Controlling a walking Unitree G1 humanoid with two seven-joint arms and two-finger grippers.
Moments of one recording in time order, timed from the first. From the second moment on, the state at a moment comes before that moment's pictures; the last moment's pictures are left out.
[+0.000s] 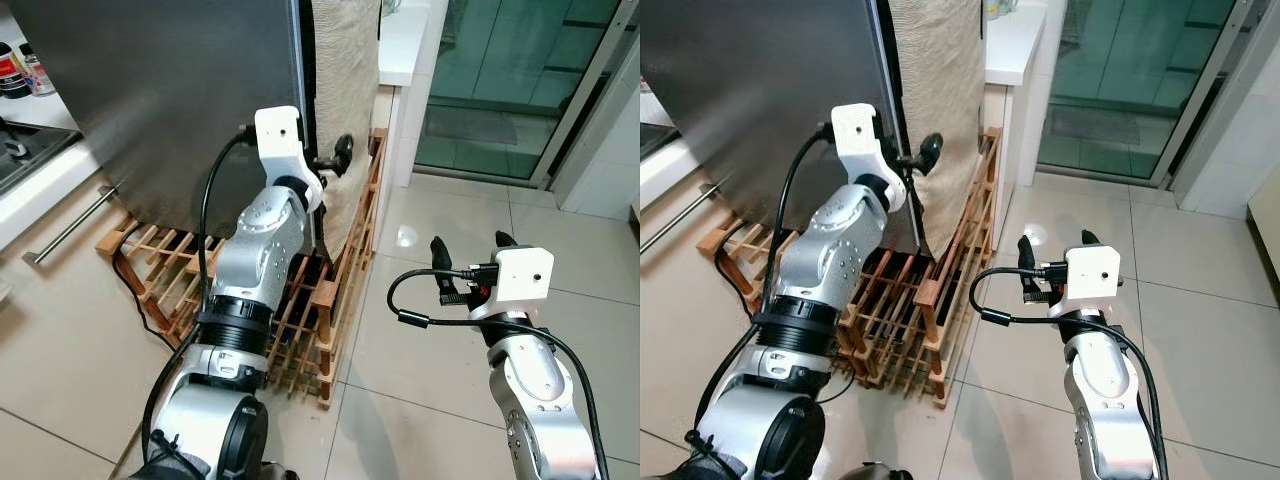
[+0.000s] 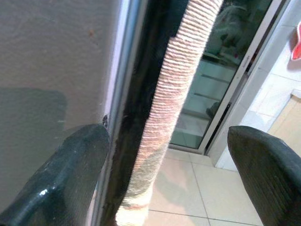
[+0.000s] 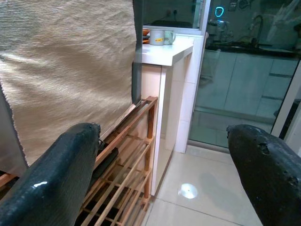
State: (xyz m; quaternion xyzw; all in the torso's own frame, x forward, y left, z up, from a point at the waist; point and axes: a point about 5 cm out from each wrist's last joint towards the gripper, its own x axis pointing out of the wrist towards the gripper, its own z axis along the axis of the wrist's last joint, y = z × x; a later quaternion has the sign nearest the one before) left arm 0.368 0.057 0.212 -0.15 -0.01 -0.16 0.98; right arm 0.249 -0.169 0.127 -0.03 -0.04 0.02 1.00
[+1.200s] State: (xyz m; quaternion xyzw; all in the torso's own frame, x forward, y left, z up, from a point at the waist) left arm 0.384 0.014 0.215 -0.23 -0.03 -0.35 0.91; right arm 0.240 -0.181 0.137 -0.04 -0.06 -0.03 1.00
